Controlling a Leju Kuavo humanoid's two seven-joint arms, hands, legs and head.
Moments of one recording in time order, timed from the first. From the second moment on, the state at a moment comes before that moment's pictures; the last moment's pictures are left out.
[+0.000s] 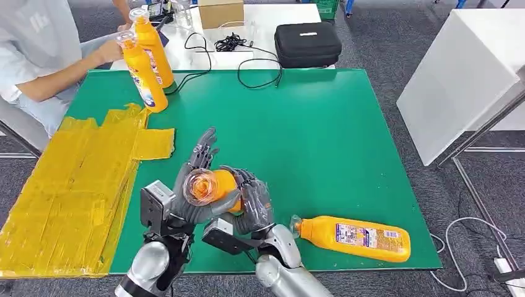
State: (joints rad) left arm -0.16 -0.09 -0.58 -1.53 0.04 0.15 -0.35; right arm -0.31 0.25 0.70 -0.91 0.66 -0.60 -0.34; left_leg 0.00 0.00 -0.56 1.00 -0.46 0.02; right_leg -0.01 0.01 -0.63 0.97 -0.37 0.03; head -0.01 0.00
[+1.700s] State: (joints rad) left arm -0.17 -0.09 -0.57 -1.51 0.00 0.13 -0.33; right arm -0.31 0.25 0.72 -0.90 0.68 -0.57 -0.27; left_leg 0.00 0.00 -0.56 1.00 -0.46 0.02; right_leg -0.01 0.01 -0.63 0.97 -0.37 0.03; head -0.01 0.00
